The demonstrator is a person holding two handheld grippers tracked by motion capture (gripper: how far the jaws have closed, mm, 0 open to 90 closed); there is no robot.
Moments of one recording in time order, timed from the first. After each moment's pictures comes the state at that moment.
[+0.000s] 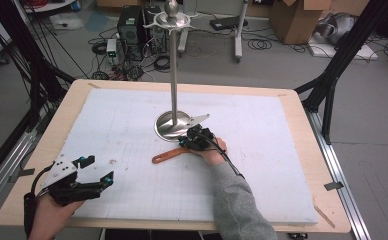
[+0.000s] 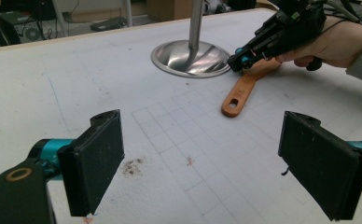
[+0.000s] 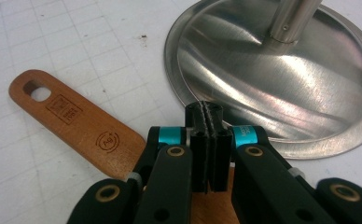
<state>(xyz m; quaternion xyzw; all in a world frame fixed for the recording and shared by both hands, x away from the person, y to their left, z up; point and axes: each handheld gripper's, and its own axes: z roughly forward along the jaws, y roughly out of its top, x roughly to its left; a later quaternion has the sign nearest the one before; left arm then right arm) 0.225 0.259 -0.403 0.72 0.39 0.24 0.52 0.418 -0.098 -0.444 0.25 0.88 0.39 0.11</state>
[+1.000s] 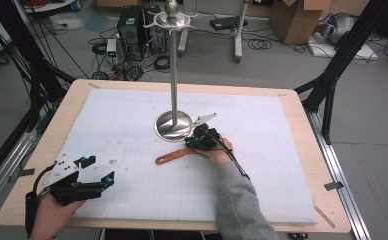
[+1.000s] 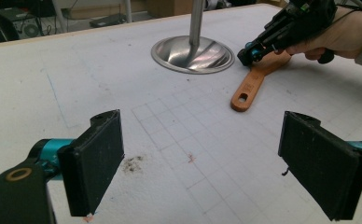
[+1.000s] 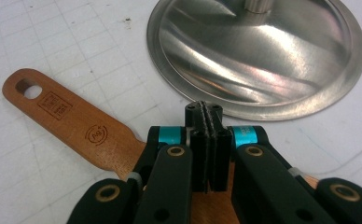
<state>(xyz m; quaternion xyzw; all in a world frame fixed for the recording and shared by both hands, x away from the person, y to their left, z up) 0.229 0.257 -0.405 0.72 0.39 0.24 0.52 0.418 -0.118 -0.442 0.28 0.88 0.38 0.09</state>
